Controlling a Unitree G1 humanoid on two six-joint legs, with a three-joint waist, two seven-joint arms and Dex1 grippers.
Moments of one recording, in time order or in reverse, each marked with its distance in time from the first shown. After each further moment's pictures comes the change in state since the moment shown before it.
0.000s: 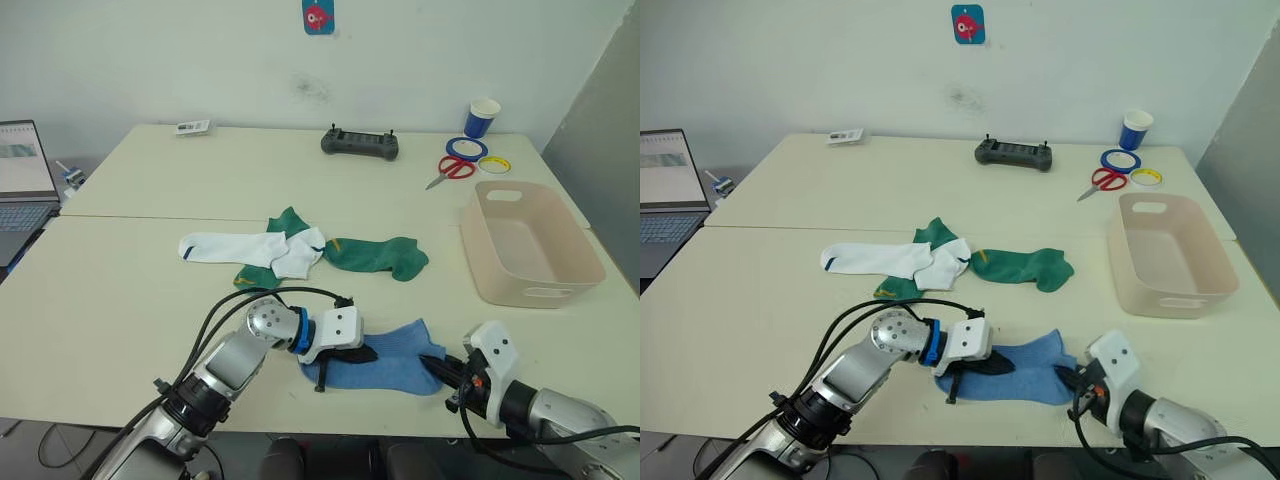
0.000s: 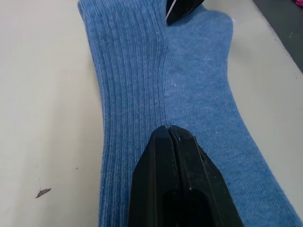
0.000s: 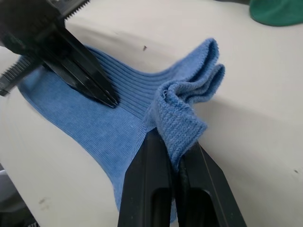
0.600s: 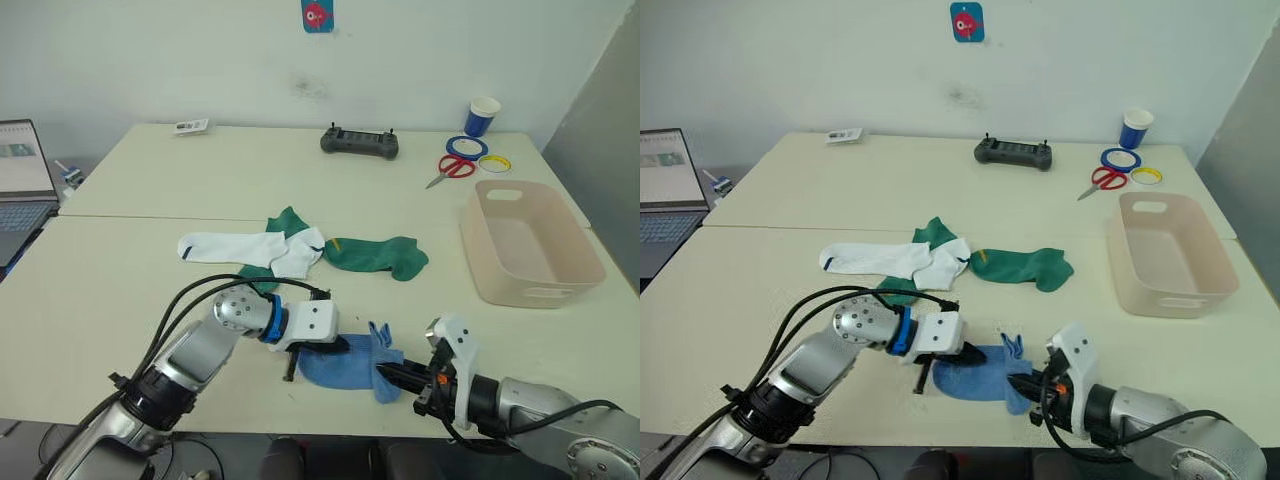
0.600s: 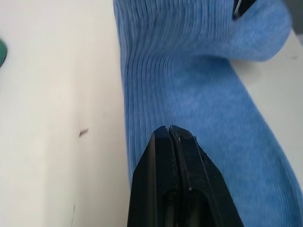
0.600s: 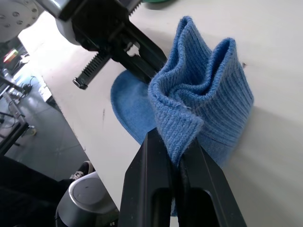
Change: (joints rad) left arm 0.042 0.190 0.059 -0.124 -0.020 0.033 -0.063; right arm -0.242 0.084 0.064 -0.005 0.352 0.311 -0.163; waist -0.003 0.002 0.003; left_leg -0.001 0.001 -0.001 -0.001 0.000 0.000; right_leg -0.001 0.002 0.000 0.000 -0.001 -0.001
